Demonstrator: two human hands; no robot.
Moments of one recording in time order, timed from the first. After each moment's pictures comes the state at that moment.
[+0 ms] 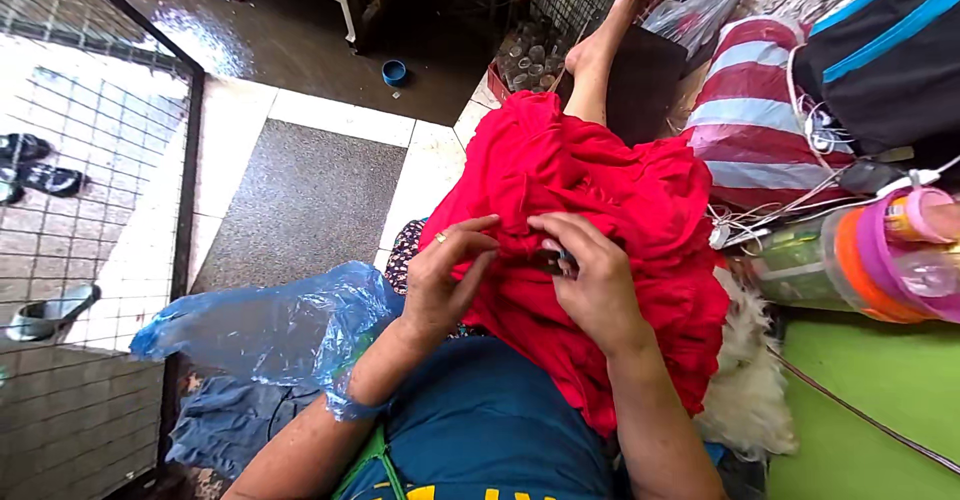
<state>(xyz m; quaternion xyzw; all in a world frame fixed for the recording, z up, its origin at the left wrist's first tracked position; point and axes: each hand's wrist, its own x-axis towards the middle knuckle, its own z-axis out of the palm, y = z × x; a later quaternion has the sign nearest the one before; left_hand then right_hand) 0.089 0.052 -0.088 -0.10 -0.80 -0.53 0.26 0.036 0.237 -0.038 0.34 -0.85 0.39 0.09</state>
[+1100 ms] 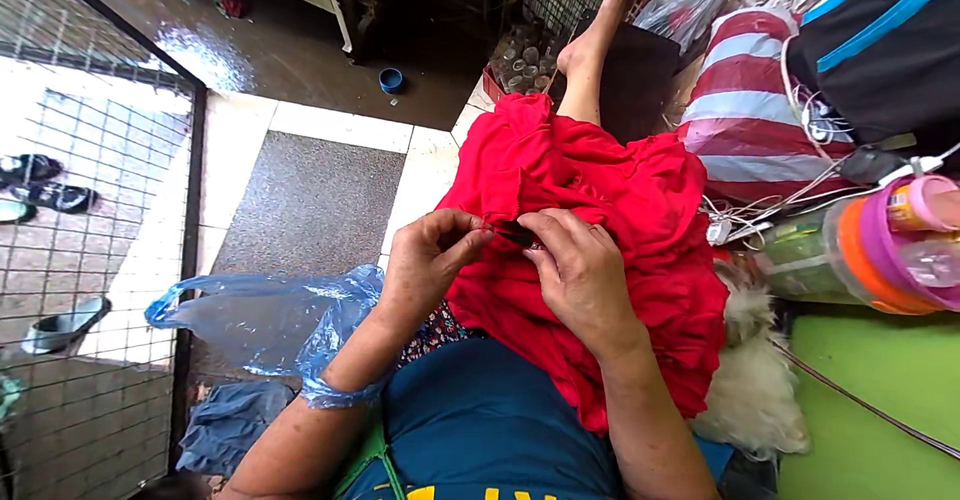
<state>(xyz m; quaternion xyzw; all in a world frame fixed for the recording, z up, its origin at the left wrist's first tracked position) 0.077 0.043 -0.049 0.03 -0.79 -0.61 0.11 0.033 0.231 -0.037 0.33 -0.89 0.29 0.12</state>
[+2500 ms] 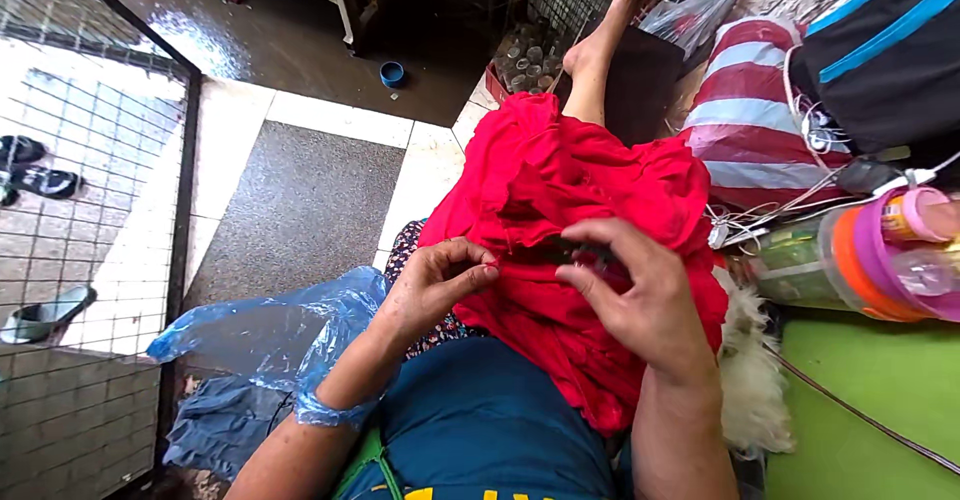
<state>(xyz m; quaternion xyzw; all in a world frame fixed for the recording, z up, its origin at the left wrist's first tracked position) 0.099 0.034 -0.064 0.00 -0.68 -0.73 -0.03 0.033 0.263 -0.006 0.35 -0.84 0.40 0.05</state>
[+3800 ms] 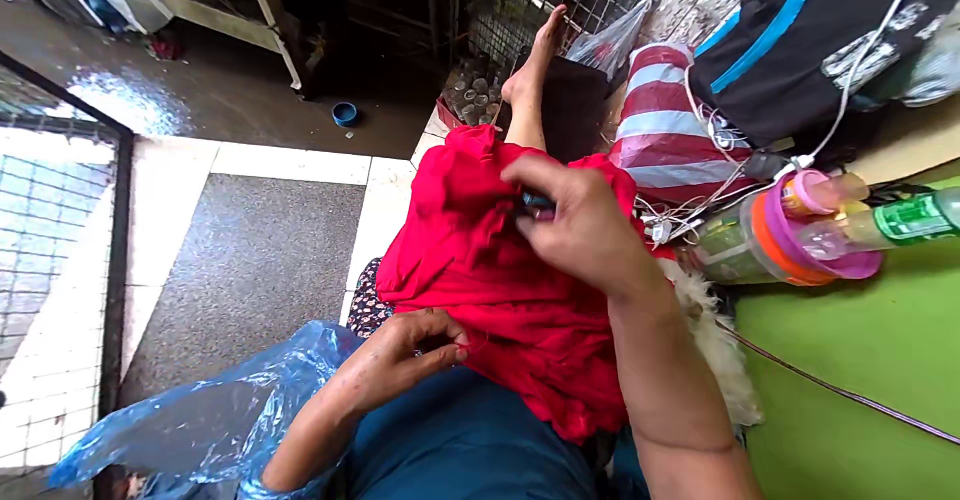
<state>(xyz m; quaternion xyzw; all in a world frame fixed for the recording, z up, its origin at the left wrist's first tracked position) 0.107 0.030 -0.068 -0.17 -0.73 -0.65 -0.14 -0.023 0.238 0.049 0.34 -0.87 0.35 0.02</state>
